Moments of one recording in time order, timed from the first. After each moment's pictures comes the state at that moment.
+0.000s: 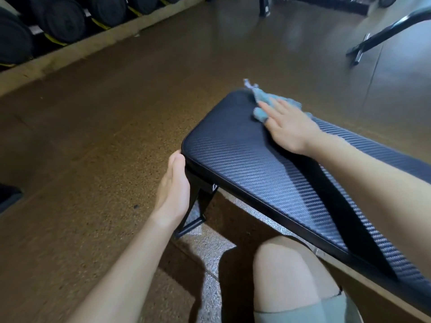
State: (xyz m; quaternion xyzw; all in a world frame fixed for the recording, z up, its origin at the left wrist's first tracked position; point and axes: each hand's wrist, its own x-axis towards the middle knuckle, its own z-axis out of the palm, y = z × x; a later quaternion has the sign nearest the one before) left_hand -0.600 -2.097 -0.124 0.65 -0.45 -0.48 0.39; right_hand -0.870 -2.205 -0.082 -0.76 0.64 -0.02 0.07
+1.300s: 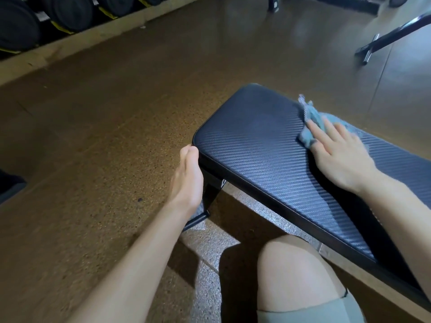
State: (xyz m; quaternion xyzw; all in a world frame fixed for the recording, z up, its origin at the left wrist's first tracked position) left_hand -0.604 -2.098 -0.124 0.67 -0.43 -0.49 0.37; right_hand -0.901 -2.122 -0.086 -0.68 0.73 -0.02 0.05
